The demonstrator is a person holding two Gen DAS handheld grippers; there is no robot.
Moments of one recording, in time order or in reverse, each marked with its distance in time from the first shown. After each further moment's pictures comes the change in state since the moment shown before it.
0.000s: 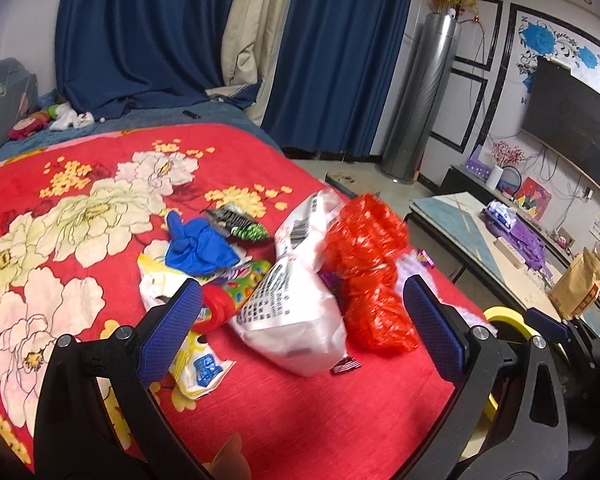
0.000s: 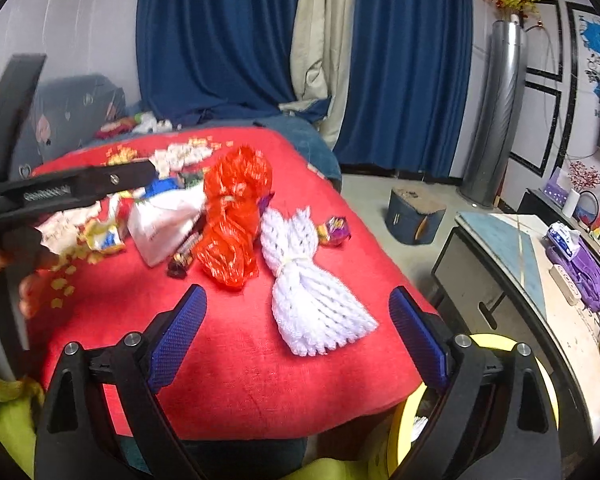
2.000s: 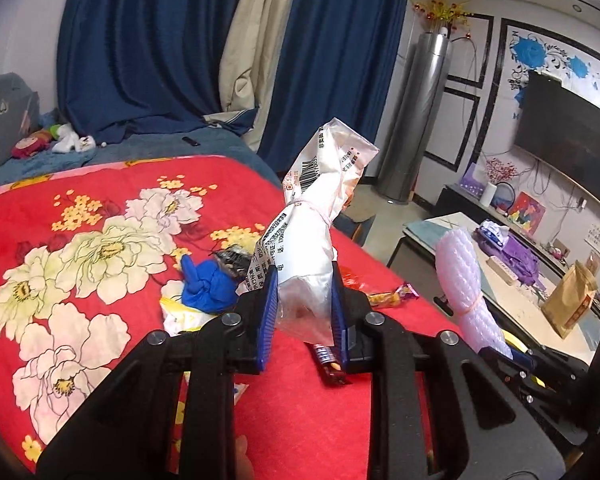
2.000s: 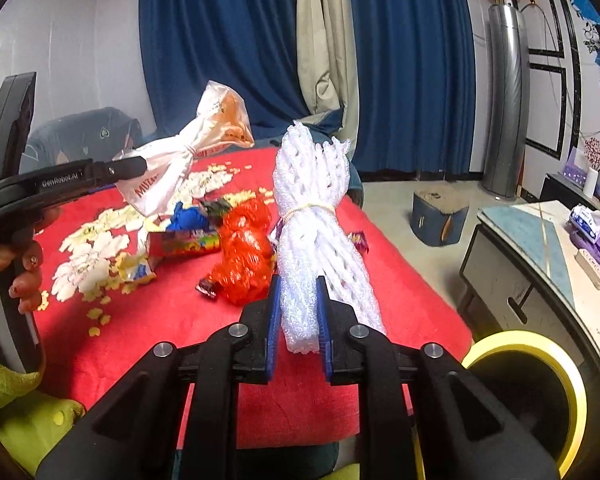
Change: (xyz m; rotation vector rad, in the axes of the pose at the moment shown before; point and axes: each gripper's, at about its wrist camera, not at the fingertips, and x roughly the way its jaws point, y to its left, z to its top) left arm -0.041 -0.007 0.028 0.015 -0.094 -0.018; right arm -0.027 -0.021 0.011 0.095 -0.074 0.112
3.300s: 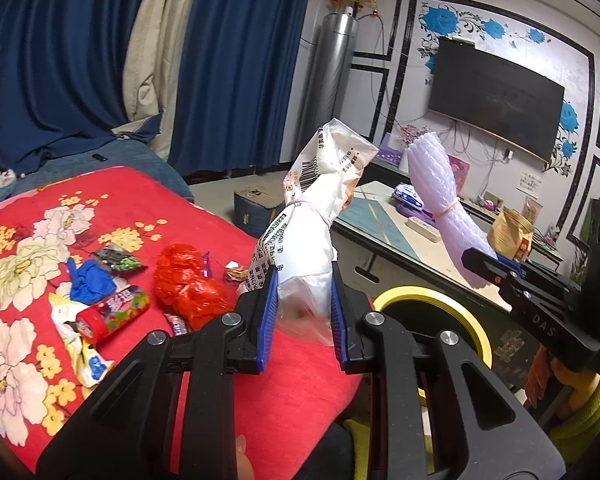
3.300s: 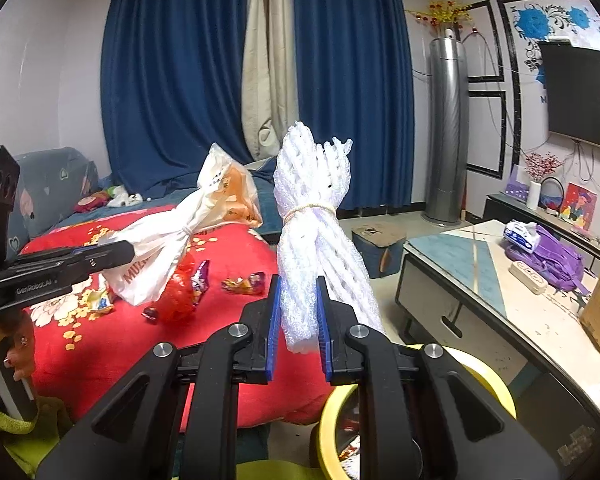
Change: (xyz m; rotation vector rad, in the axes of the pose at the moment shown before) left arm -0.010 -0.096 -0.034 0.176 0.035 -0.273; right arm -0.095 -0.054 -0.002 0.057 -0.159 -0.198
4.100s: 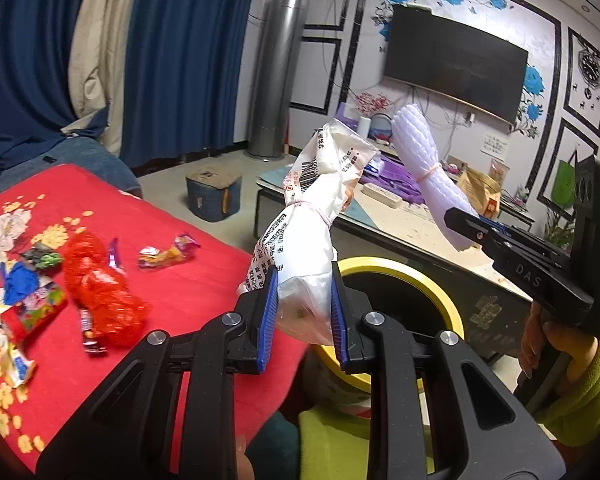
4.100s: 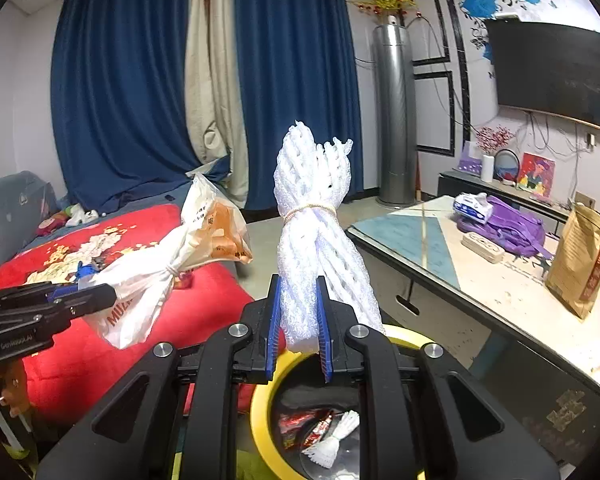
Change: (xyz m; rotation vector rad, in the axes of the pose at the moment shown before) left arm 0.049 -0.063 -0.019 0.095 0.092 -0.137; right arm -0.017 -0.065 -0.024 0.115 0.011 -0.154
